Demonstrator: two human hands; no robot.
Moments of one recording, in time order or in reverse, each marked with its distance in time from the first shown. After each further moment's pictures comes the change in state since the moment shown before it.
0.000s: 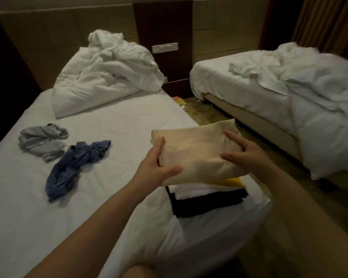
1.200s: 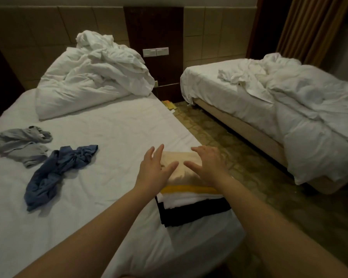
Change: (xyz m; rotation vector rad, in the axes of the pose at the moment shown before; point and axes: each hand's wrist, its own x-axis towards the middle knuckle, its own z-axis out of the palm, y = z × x) left_hand 0.049 -0.019 0.037 0.508 0.129 0.048; right_hand 0.052 0.033 0.050 -0.908 0.061 -0.221
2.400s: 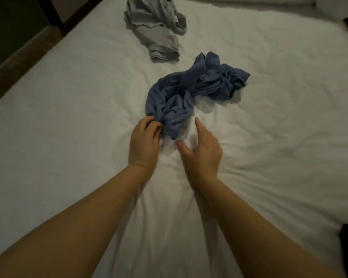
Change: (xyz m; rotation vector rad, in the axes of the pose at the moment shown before) left_hand 0.011 -0.464 -0.087 0.020 0.628 -0.382; right_hand 0.070 -0.341 0.368 0.366 -0.194 -0.166
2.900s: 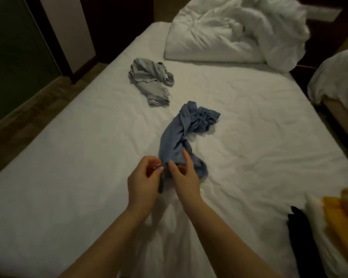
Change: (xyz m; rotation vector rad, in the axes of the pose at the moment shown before) left_hand -0.077 0.108 -0.104 -0.412 0.007 -0.251; right_hand -0.067 -0.076 -0.078 0.747 -0.213 0.280
